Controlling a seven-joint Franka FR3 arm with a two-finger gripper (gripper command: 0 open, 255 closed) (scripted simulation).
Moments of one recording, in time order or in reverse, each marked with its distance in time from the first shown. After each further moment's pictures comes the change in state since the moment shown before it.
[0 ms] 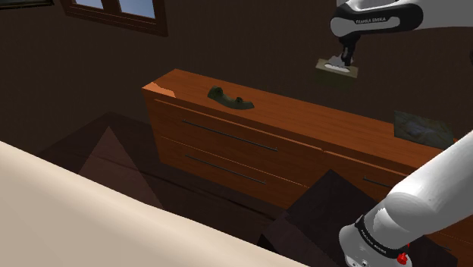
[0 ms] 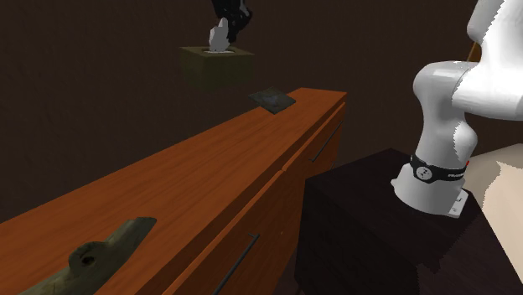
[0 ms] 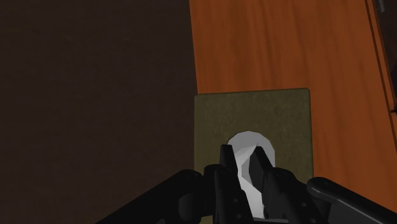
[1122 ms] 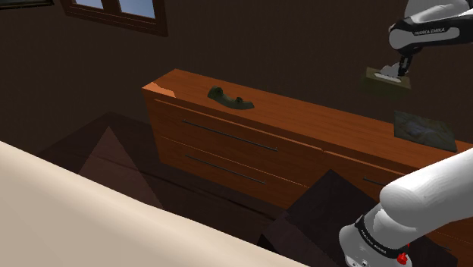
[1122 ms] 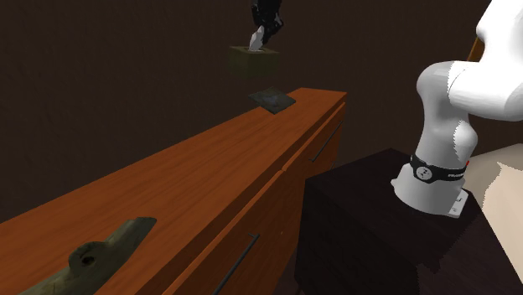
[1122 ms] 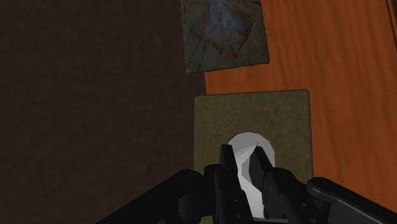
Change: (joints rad) arm -0.169 -0.173 -0.235 -0.201 -0.055 0.239 -0.301
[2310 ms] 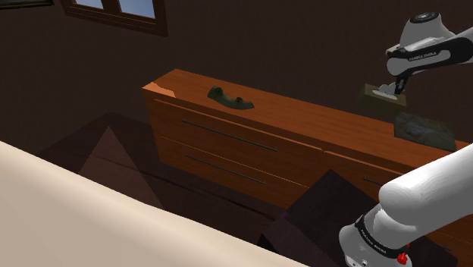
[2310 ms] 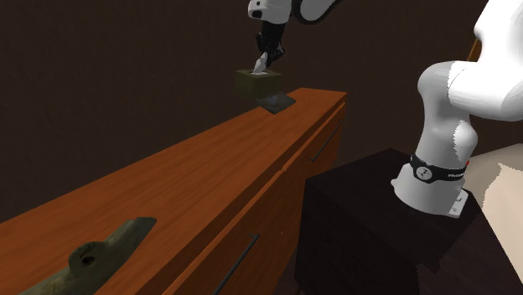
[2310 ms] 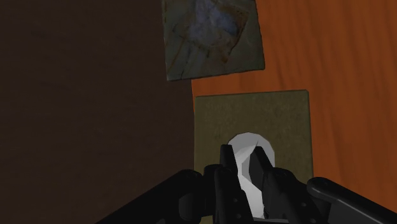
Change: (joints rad) arm -0.043 0.050 -0.075 -0.152 -0.052 0.223 0.035
